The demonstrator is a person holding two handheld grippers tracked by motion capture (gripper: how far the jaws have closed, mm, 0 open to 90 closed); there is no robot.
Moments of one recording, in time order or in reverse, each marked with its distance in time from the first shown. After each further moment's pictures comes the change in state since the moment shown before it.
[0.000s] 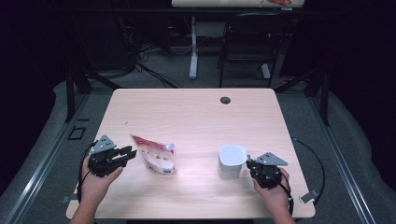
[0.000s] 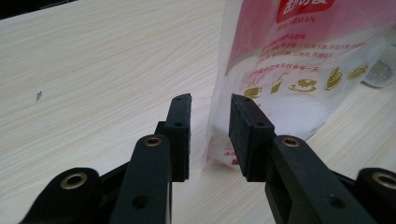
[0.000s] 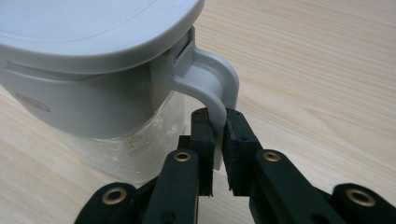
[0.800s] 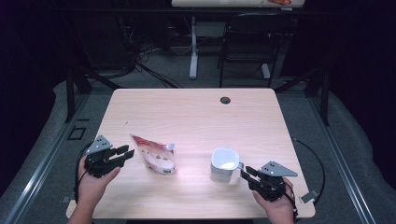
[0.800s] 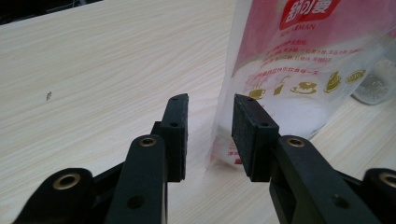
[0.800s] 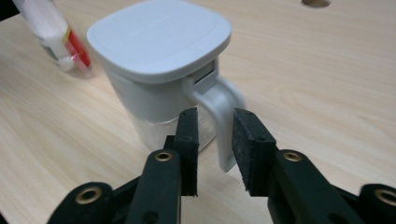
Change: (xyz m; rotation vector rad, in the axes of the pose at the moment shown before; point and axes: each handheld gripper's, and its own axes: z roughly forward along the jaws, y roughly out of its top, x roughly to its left) left arm 0.003 -0.001 -0.008 -0.017 0.007 -0.011; right arm 0.014 -0.003 -0.040 -0.087 0.170 0.031
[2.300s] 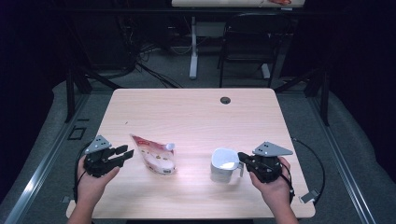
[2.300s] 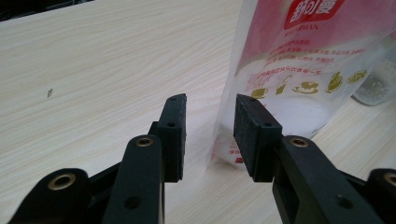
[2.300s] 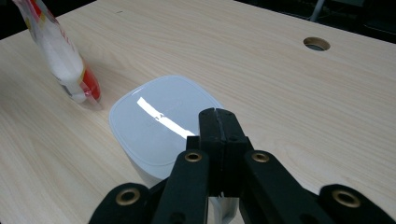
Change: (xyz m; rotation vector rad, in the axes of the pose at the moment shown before) left arm 0.002 0.000 -0.001 0.005 0.002 -0.011; right arm 0.006 0.063 0.001 0.028 0.020 -0.075
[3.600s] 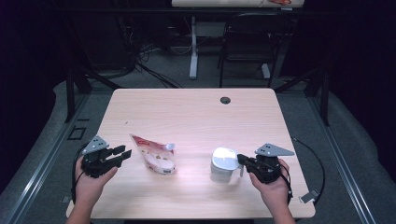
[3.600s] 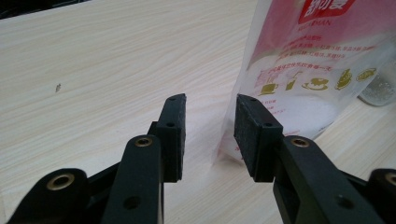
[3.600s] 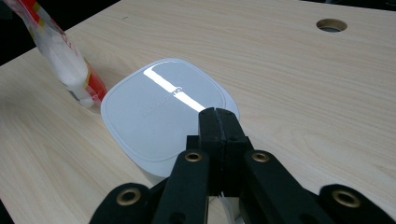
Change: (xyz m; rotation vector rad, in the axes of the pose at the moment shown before) left arm 0.004 -0.003 -0.003 -0.001 0.014 -0.013; right arm -0.009 -0.015 0.010 -0.012 0.055 0.108
